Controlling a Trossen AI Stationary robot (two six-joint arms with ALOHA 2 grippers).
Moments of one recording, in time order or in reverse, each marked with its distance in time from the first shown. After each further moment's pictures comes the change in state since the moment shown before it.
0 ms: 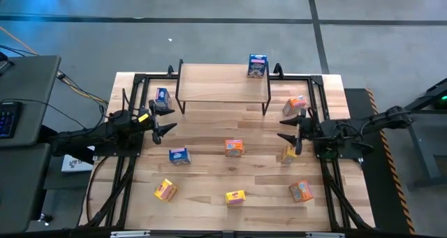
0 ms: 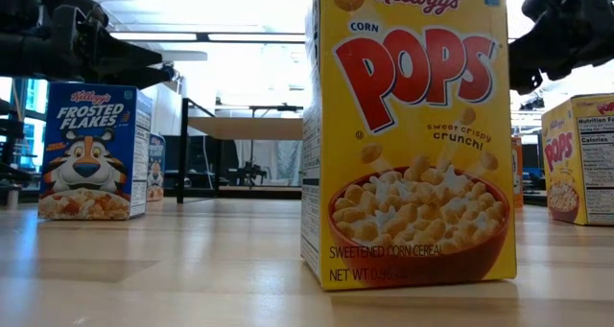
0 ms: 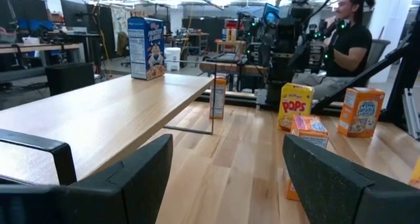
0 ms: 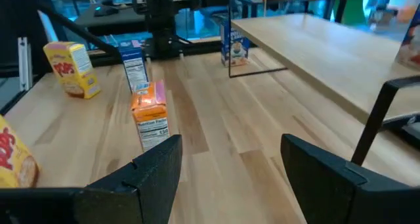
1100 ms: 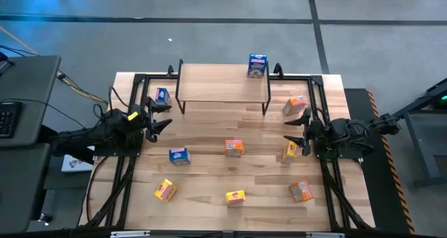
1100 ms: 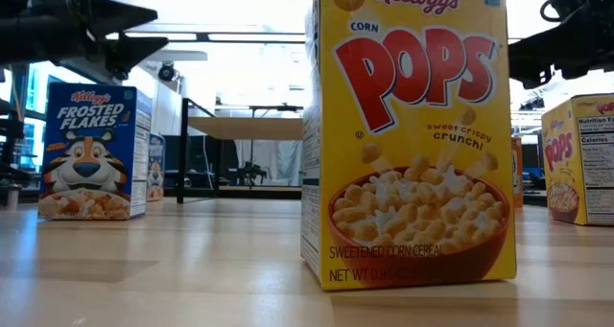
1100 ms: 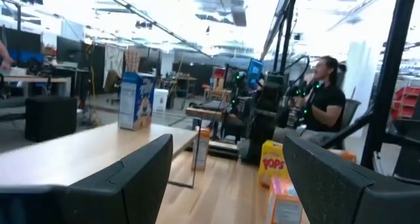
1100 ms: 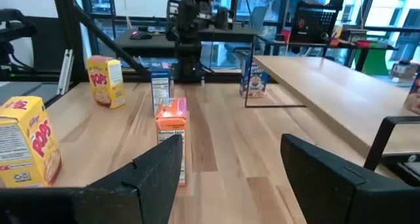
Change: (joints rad) left arm 0.000 0.000 0.017 0.186 0.030 -0.074; right arm 0.001 -0.317 -0.077 -0.089 -0.091 -0.161
